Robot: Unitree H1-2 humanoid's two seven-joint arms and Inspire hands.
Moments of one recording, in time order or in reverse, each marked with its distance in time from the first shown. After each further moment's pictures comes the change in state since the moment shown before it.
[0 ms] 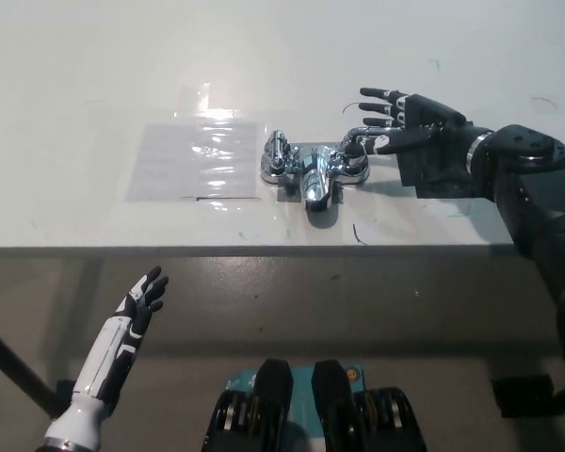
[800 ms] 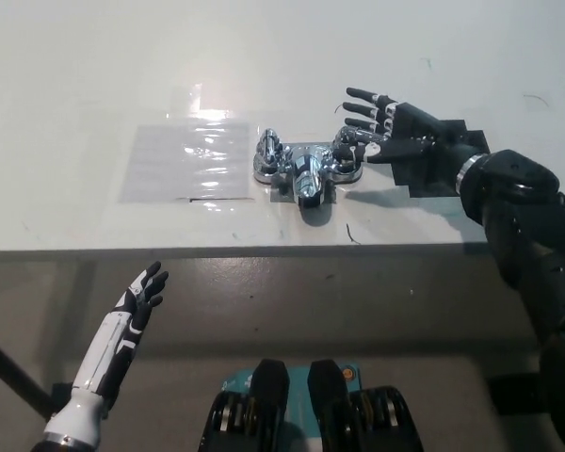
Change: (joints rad) left_arm -0.011 0.004 0.001 0.000 0.001 0.000 0.000; right_arm 0.126 0.054 -0.089 -0.208 0.040 0.009 0.029
